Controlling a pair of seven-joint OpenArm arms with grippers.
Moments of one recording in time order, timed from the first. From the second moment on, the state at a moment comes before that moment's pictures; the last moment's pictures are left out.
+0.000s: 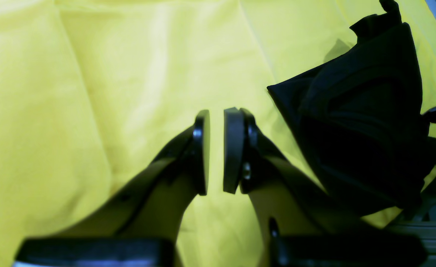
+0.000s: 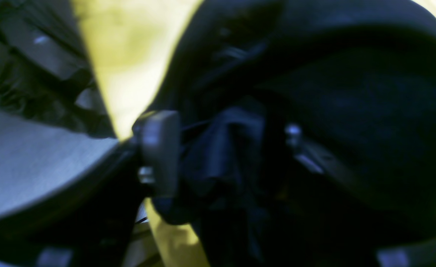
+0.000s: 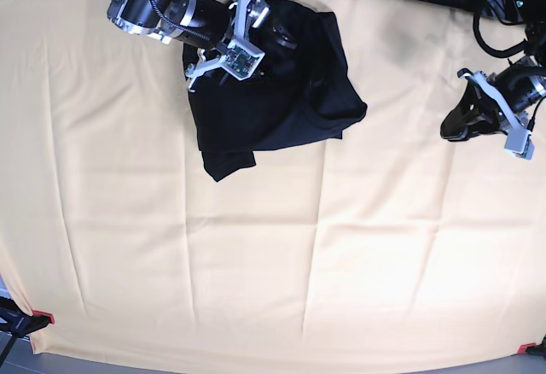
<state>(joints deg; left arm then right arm) 17.1 -29.1 -33.5 107.0 -70.0 -38.7 65.1 -25.7 6.4 -13.5 129.1 21.0 39.6 -54.8</state>
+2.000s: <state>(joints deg) 17.1 -31.8 -33.5 107.0 -70.2 -38.7 65.0 -18.1 0.8 -21.6 126.9 25.7 40.9 -54.3</state>
